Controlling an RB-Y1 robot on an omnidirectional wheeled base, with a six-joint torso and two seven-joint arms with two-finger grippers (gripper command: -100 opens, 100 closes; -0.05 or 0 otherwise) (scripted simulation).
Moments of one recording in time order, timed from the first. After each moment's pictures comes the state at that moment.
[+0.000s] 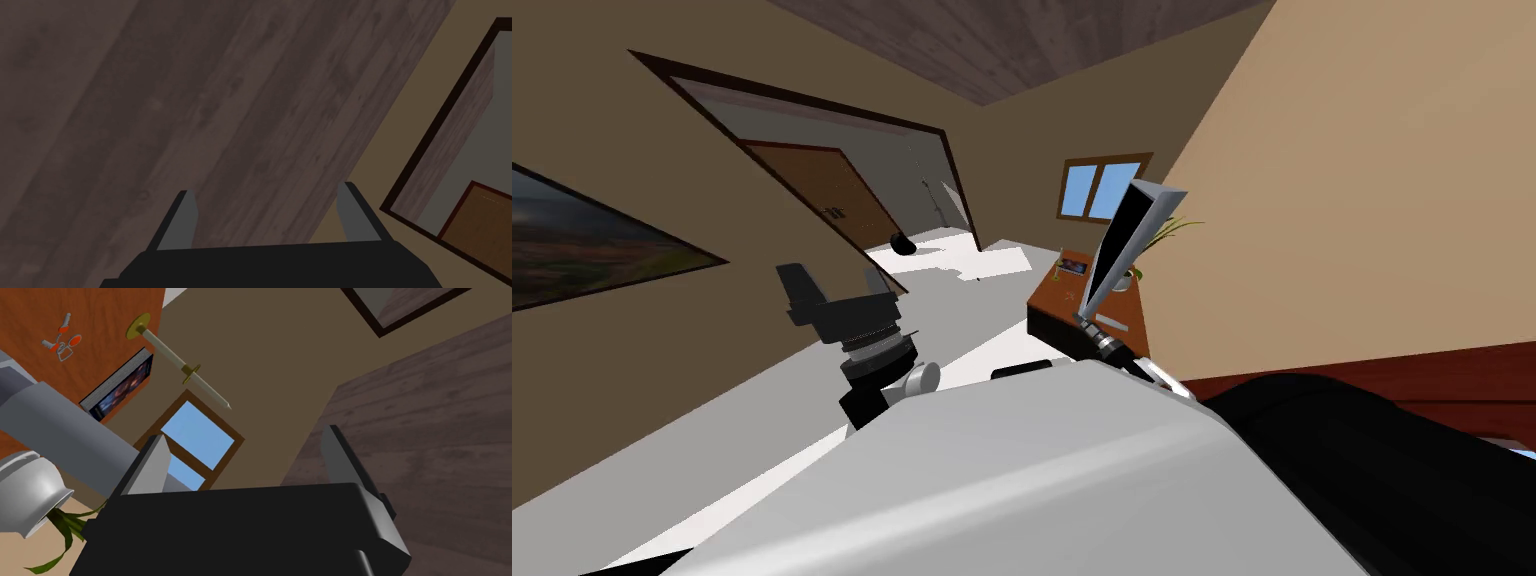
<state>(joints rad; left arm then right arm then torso) 0.48 -0.01 0.01 -2.39 0.06 -0.57 0.04 0.65 -0.59 0.09 -1.84 0.14 -0.29 0.18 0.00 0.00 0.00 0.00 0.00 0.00</state>
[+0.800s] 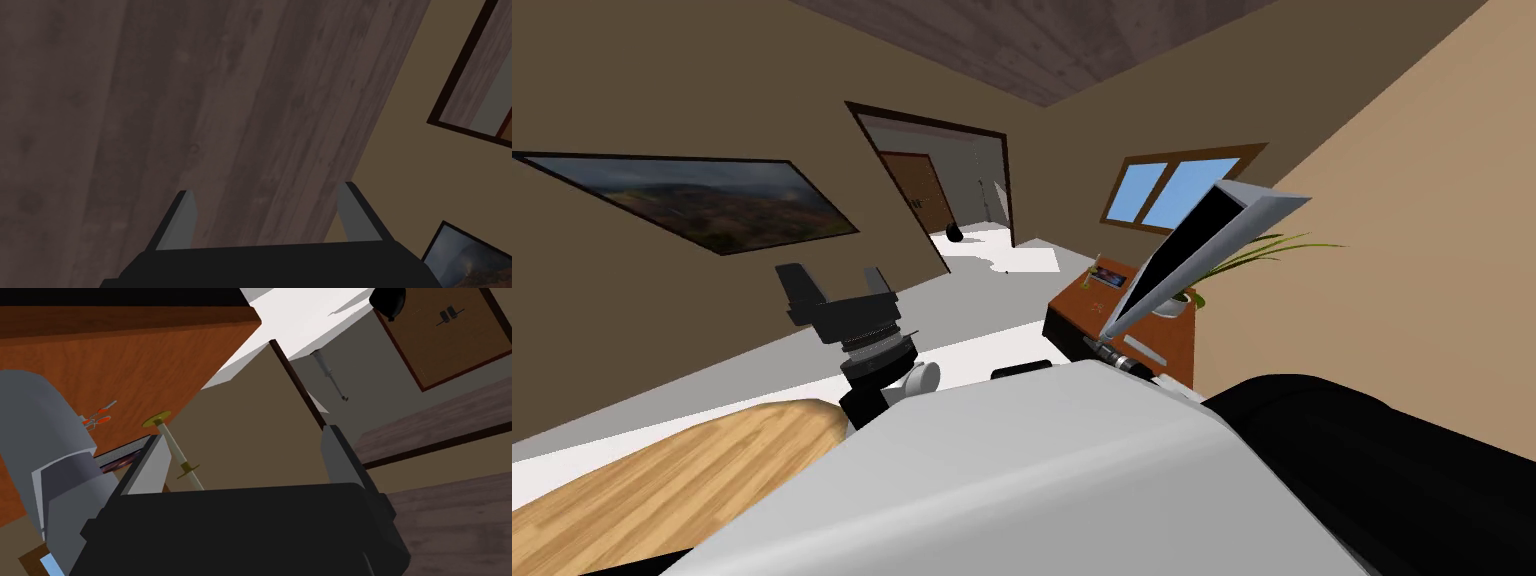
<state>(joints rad) 0.48 -0.01 0.01 -2.39 0.06 -0.57 0.04 0.73 -0.76 0.16 -1.66 0.16 -0.25 0.24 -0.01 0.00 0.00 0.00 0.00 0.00</state>
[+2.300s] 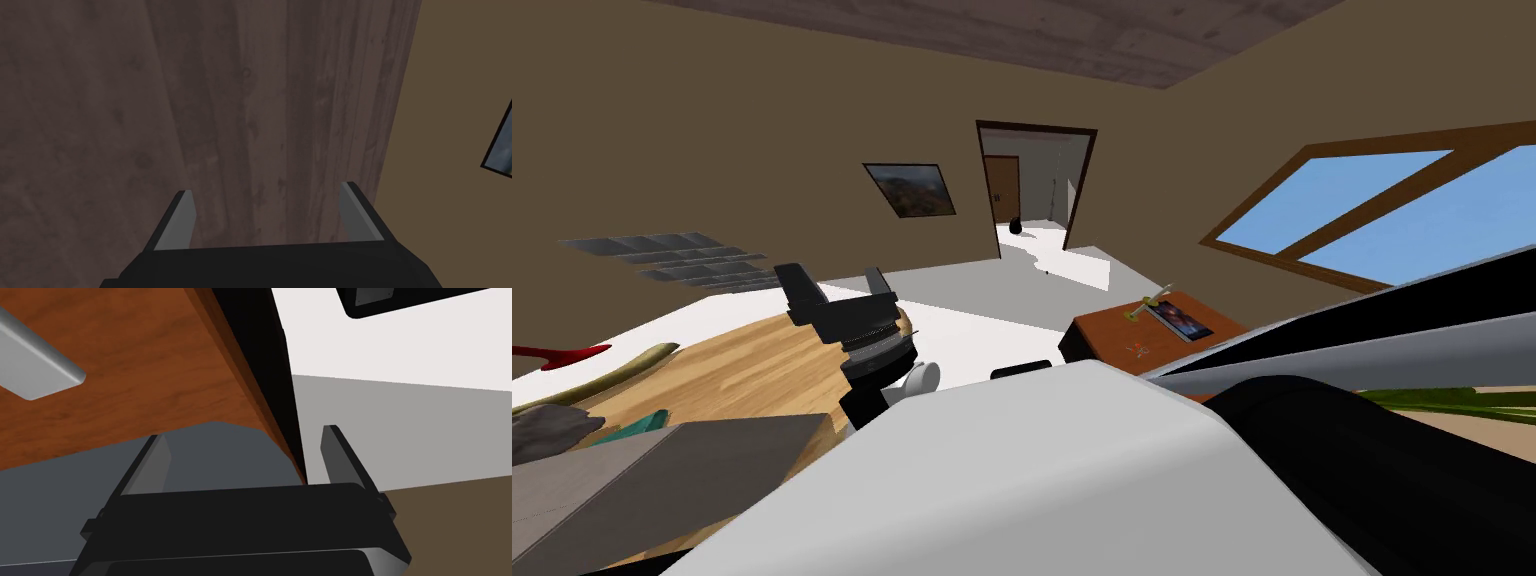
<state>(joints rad) 0.48 -0.01 0.01 -2.39 0.06 -0.57 0.04 0.80 -0.95 0.42 -1.20 0.21 -0.19 0.35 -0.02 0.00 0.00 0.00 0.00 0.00</state>
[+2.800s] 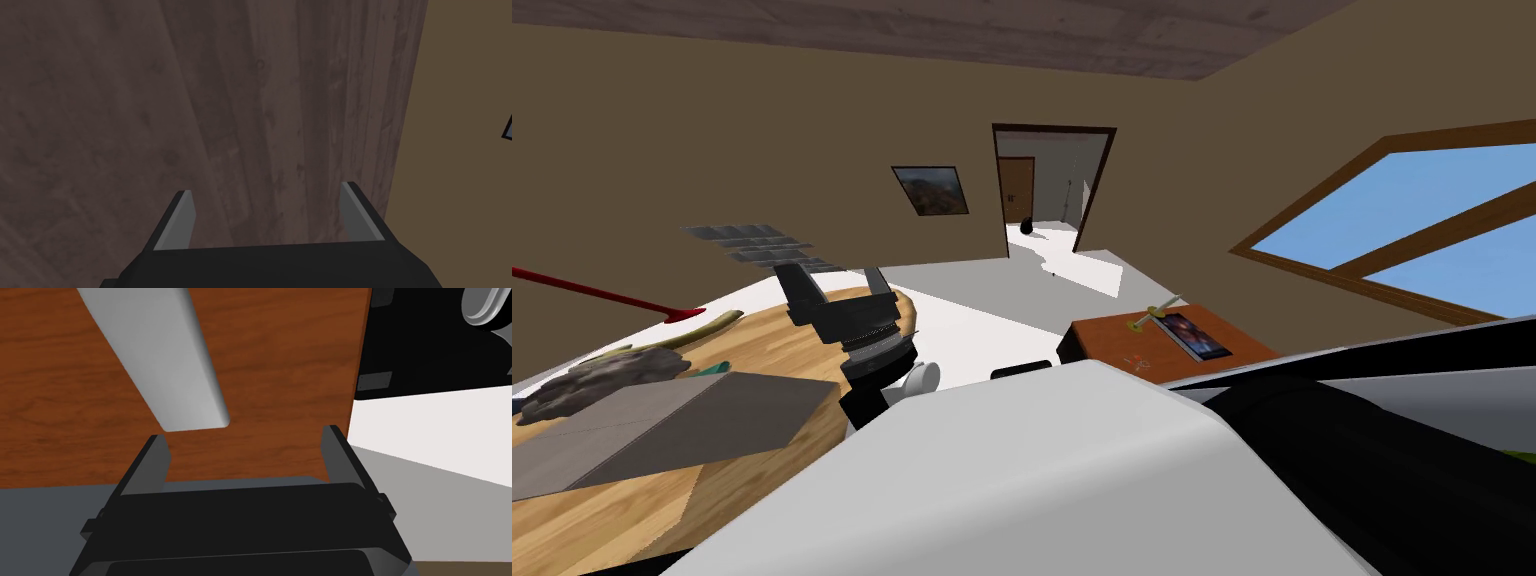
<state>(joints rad) 0.48 -0.01 0.01 -2.39 0.06 -0.57 0.04 0.82 -0.96 0.55 -1.09 0.22 -0.16 0.39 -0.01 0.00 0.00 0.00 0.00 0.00</state>
